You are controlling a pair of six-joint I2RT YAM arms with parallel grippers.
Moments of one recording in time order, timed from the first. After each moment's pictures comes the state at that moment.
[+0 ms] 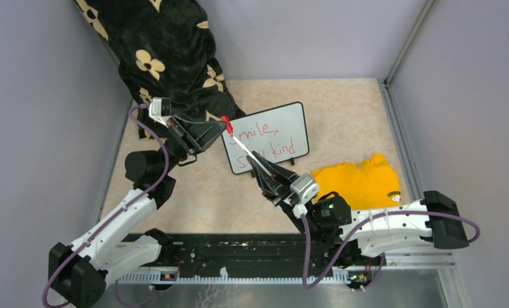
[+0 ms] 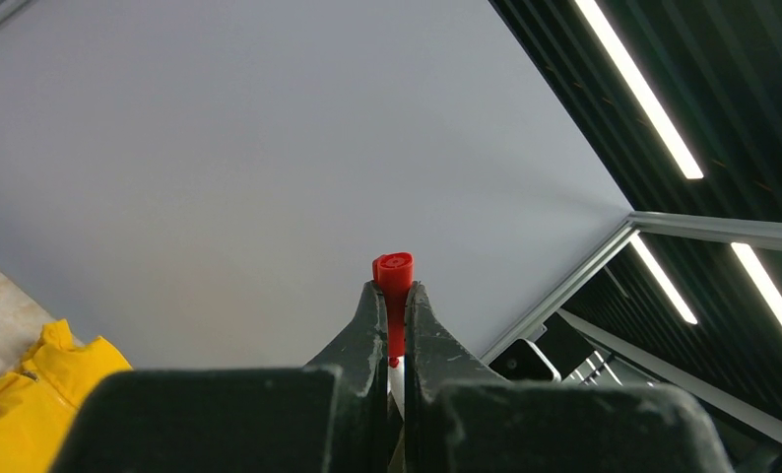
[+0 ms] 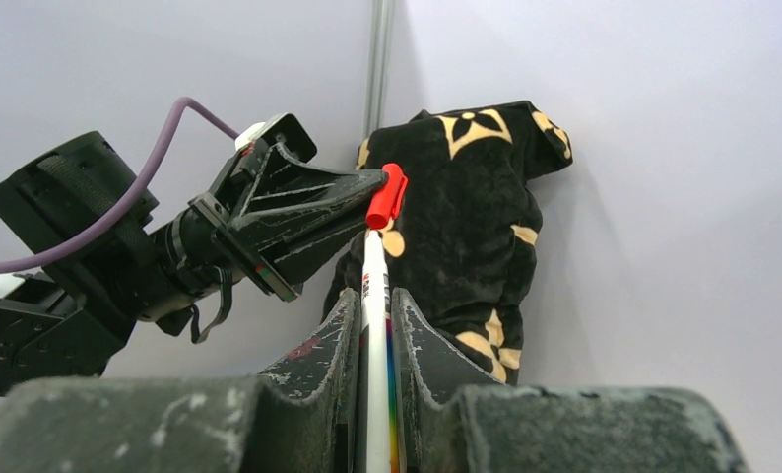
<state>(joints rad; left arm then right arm) -0.52 0.95 0.68 0.97 0.43 -1.42 1.51 1.06 0.63 1.23 0.56 -0.62</state>
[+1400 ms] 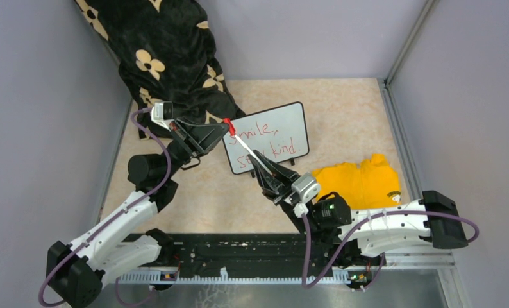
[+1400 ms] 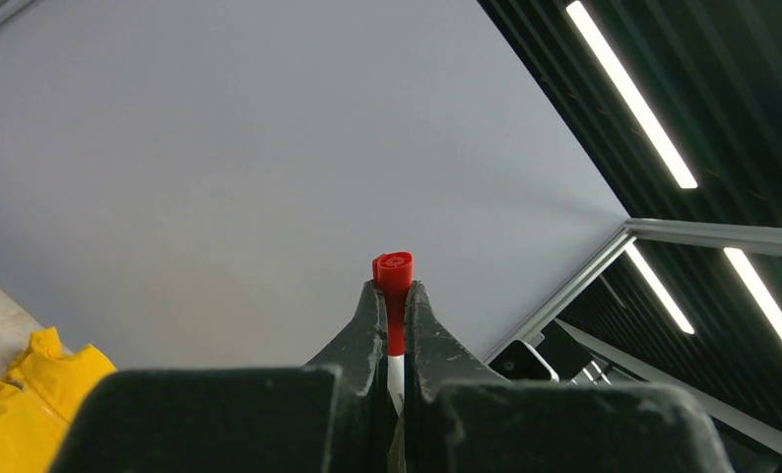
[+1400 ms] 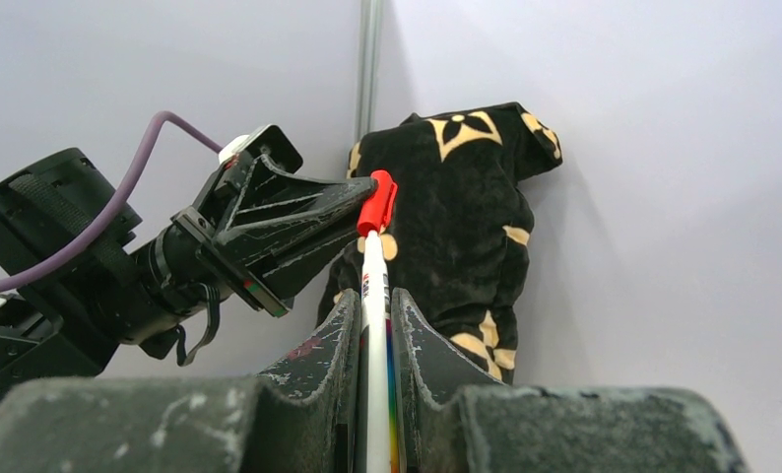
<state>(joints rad) -0.58 0.93 0.66 0.97 0.36 -1.40 1.51 1.07 0.63 1.26 0.57 -0.63</state>
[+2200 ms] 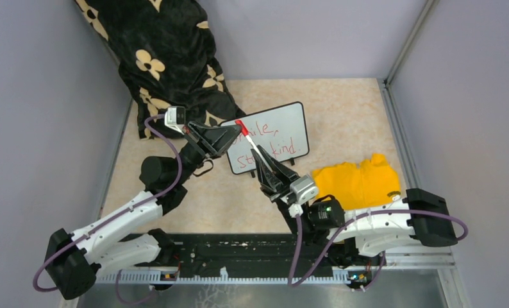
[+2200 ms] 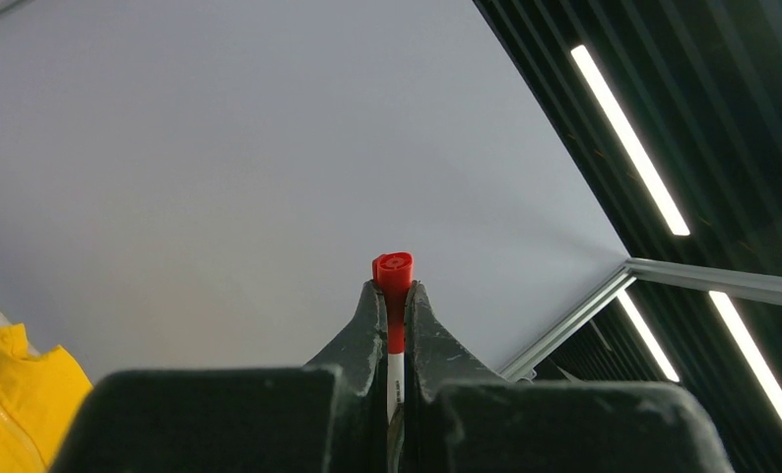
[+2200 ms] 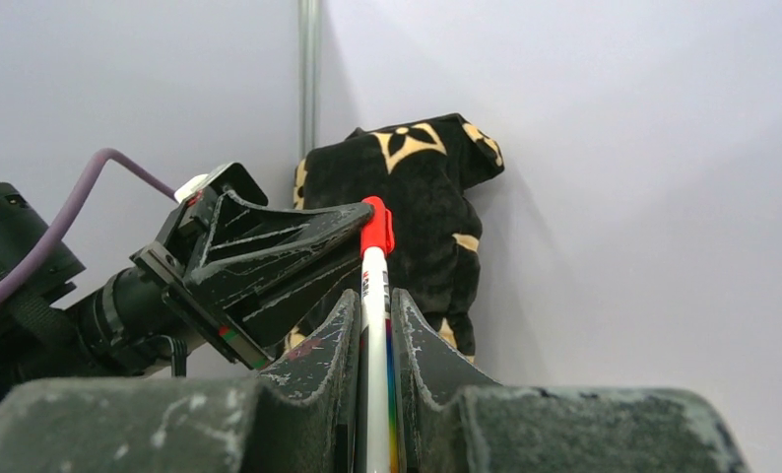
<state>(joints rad) -0.75 0.97 0.66 0.96 0.16 -1.36 1.51 1.18 0.64 1.48 0.64 -0.74</state>
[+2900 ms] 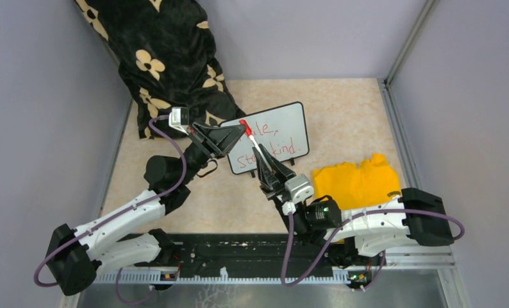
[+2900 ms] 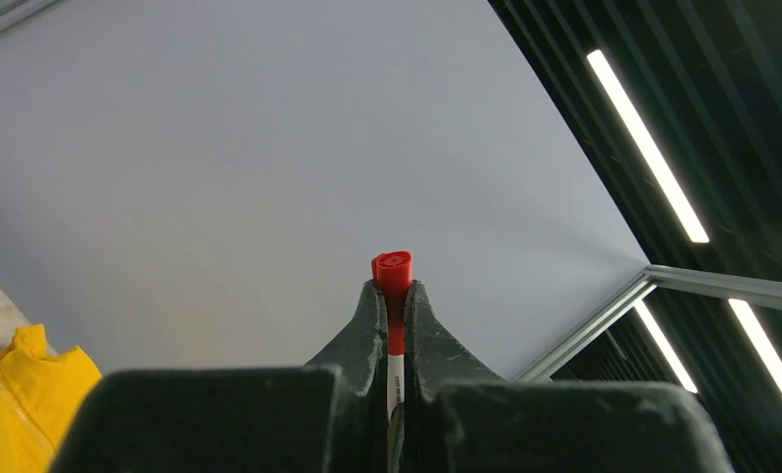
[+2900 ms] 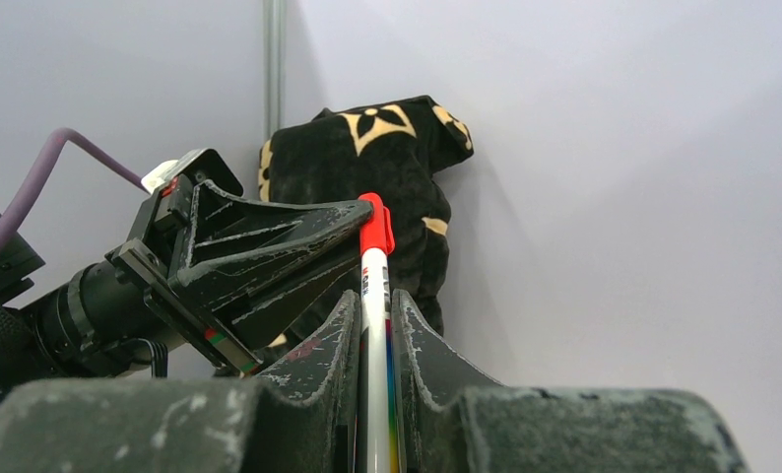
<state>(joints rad) -0.80 1.00 0.66 0.96 0.11 -1.31 1.51 1.22 0.65 1.54 0.71 -0.82</state>
